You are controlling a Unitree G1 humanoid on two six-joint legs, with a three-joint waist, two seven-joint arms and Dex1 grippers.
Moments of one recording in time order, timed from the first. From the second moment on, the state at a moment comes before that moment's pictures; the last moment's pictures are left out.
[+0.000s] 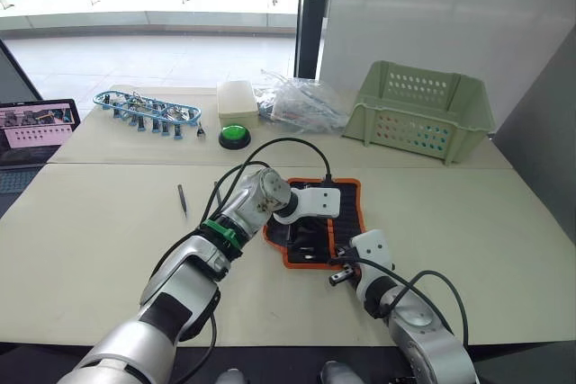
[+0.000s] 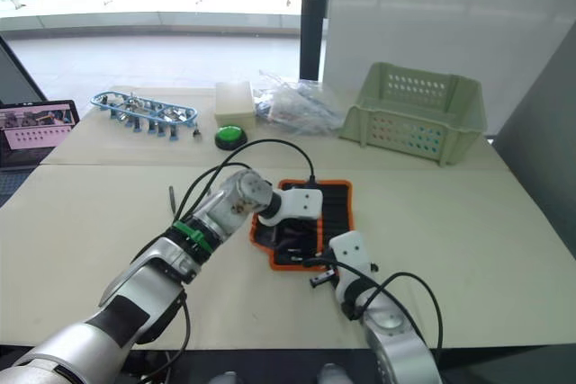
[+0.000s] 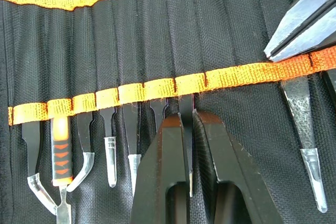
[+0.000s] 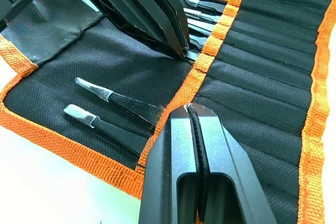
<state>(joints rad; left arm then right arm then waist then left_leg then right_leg) -1.01 0.22 -0.52 0.61 0.30 0.22 -1.15 0.07 -0.19 0.18 -0.50 0.06 0.64 0.24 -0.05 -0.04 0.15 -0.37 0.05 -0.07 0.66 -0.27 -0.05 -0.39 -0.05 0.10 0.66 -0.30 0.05</state>
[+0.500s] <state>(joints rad) -0.84 0.40 -0.23 0.19 0.06 0.54 -1.12 0.05 -0.21 0.20 -0.49 0.06 0.64 0.28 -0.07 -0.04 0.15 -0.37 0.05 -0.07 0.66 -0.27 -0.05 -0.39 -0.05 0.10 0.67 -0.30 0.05</state>
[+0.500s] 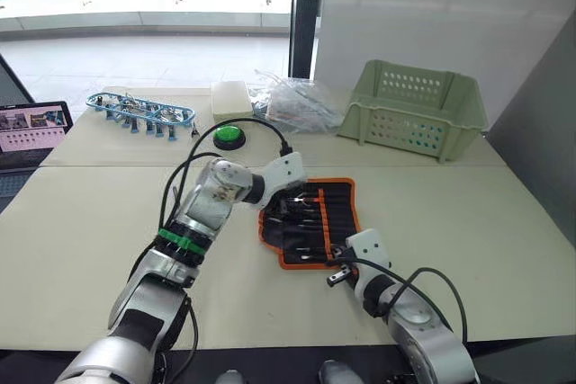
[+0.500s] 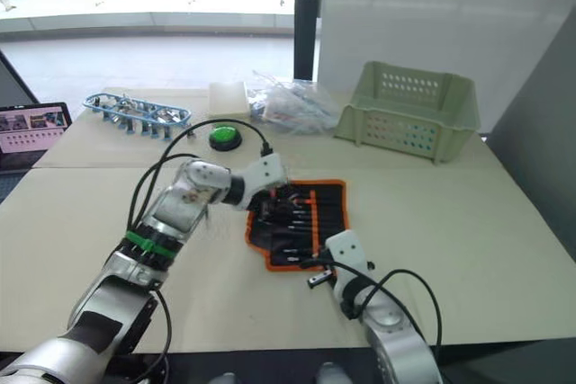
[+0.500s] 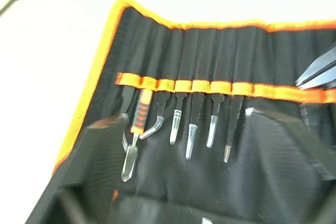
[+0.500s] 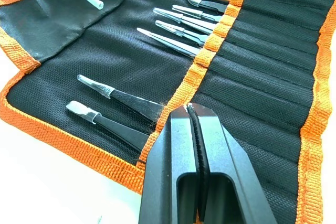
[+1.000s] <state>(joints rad) 0.03 0.46 0.46 -0.48 -0.23 0.75 -0.77 0.01 -0.30 0.17 -0.45 0.08 0.64 0.37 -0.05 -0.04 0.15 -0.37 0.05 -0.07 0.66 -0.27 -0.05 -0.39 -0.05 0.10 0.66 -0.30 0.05</state>
